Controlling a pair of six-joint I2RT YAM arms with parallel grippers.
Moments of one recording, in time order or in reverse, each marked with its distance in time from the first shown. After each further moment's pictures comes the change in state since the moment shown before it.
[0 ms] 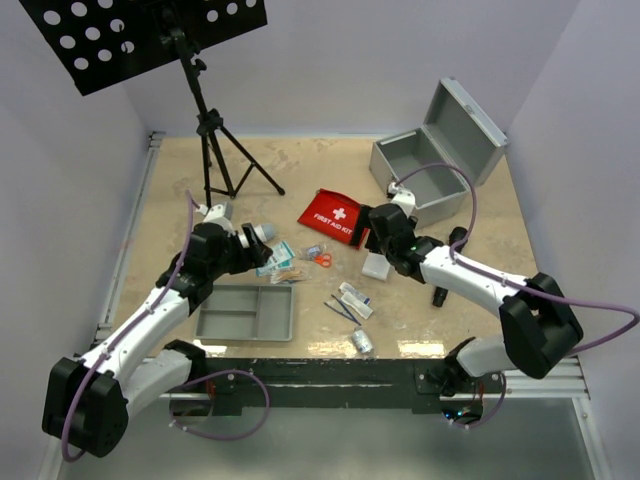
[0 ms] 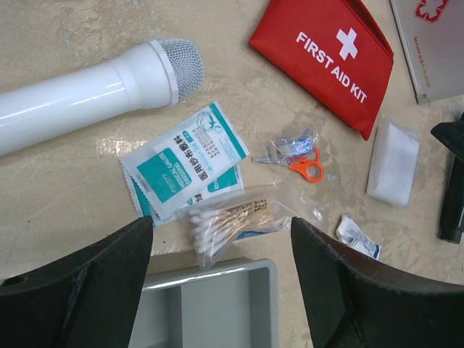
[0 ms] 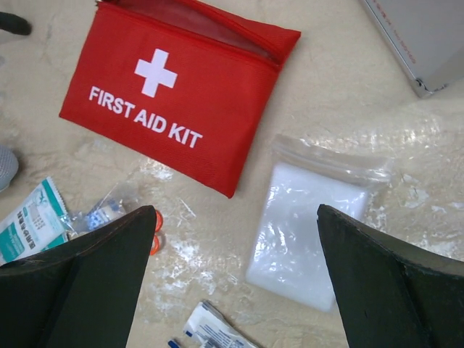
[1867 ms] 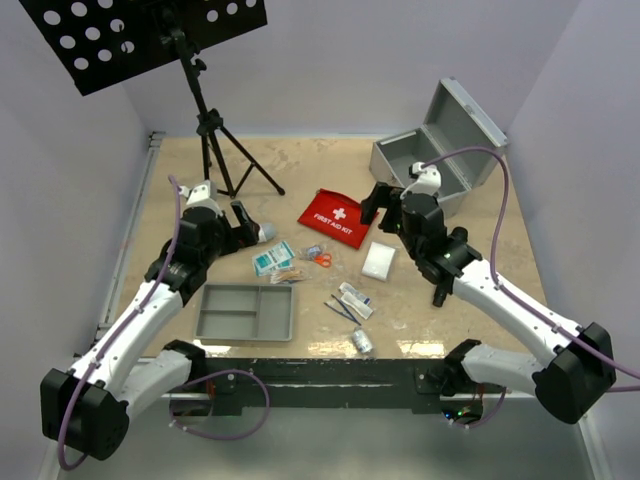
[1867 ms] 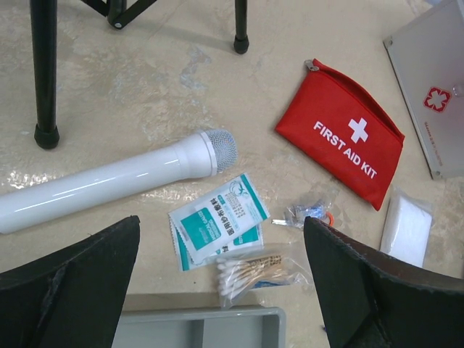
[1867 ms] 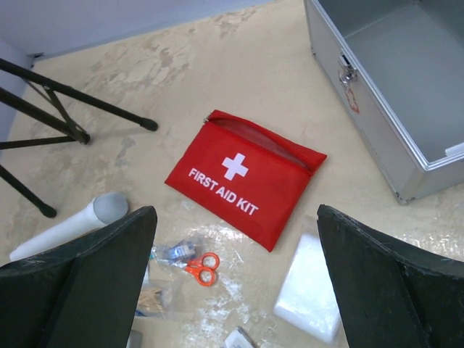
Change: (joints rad) left arm 0.018 -0.016 0.168 -0.106 -0.201 0.051; right arm -0.027 -0.275 0.048 0.035 -0.004 -0.161
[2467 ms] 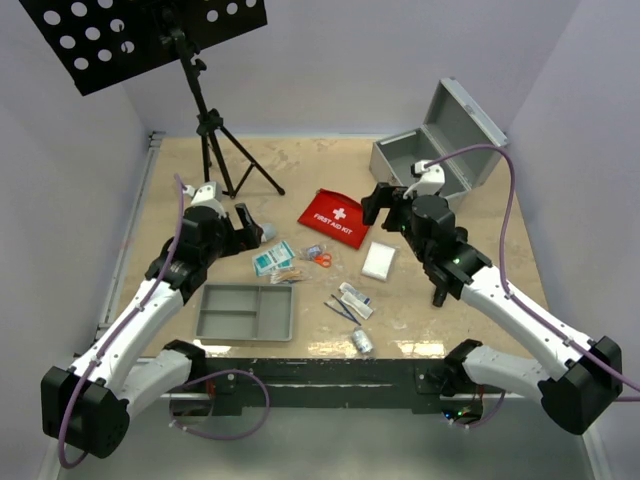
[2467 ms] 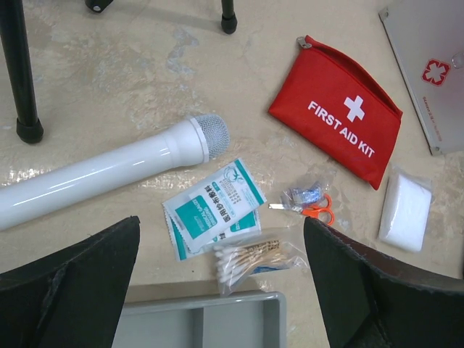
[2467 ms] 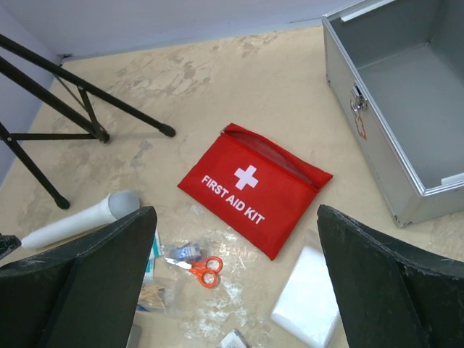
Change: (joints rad) left arm 0.000 0.011 0.007 -0.021 0.058 0.028; right arm 0.000 -0.071 0.000 0.025 -0.051 -0.103
